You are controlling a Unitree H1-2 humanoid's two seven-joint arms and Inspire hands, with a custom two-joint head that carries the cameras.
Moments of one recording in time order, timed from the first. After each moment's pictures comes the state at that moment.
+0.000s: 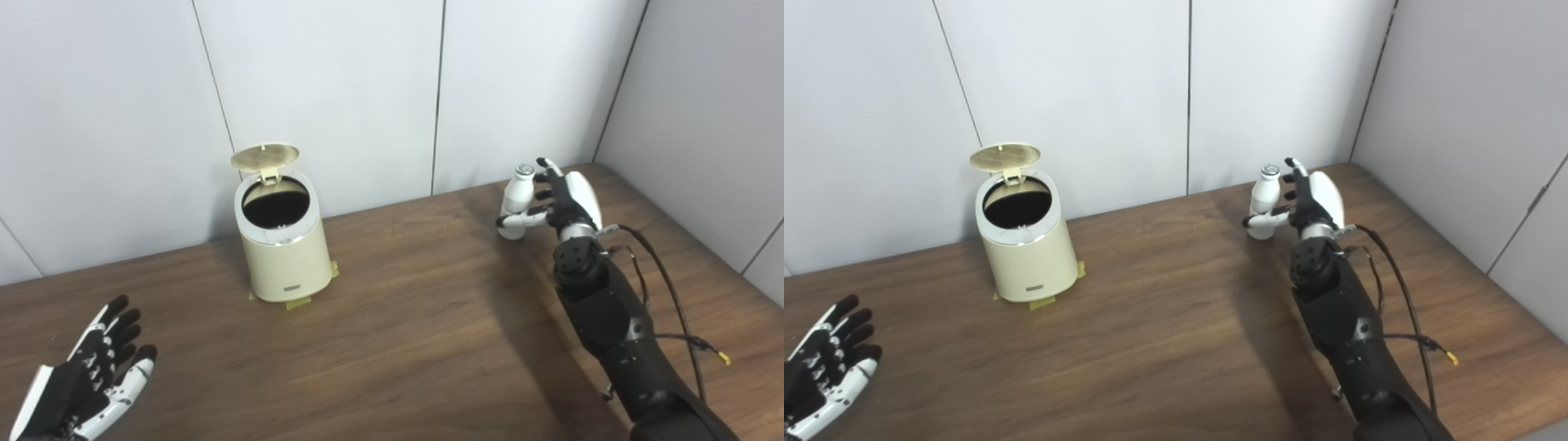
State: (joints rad) left arm -0.03 0.40 -0.06 -0.51 -0.16 0.47 0.00; right arm -0.48 -0.39 -0.15 0.37 -0.41 0.36 -0.31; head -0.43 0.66
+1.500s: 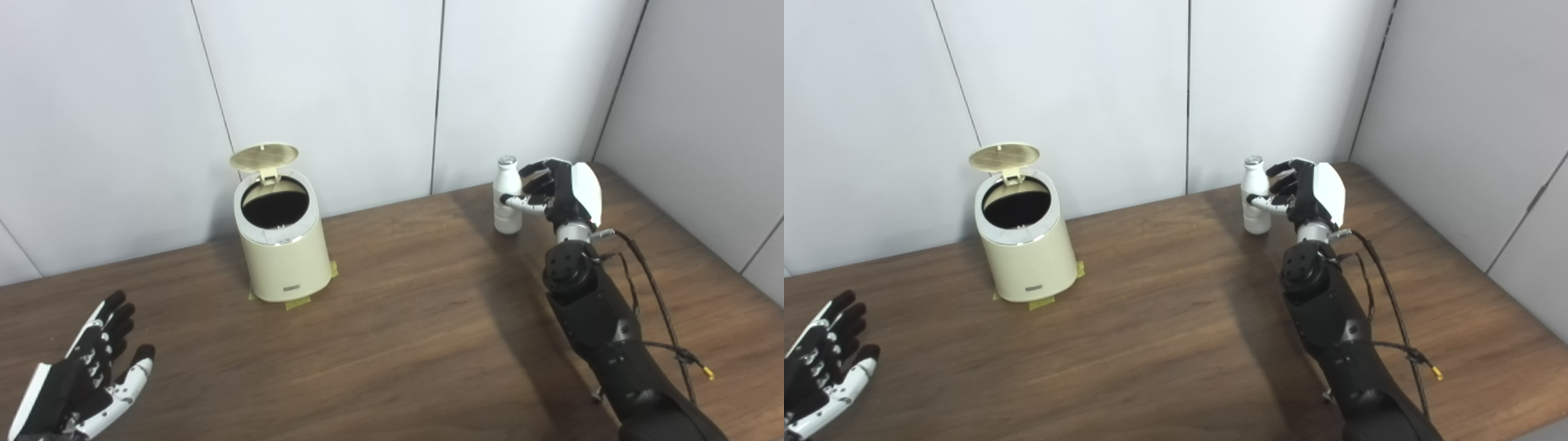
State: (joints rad) left arm -0.05 0.47 -0.13 -0.54 -0.28 0.47 0.15; right arm -0.49 -0.37 -0.12 0.42 -0.40 0.26 -0.42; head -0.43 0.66
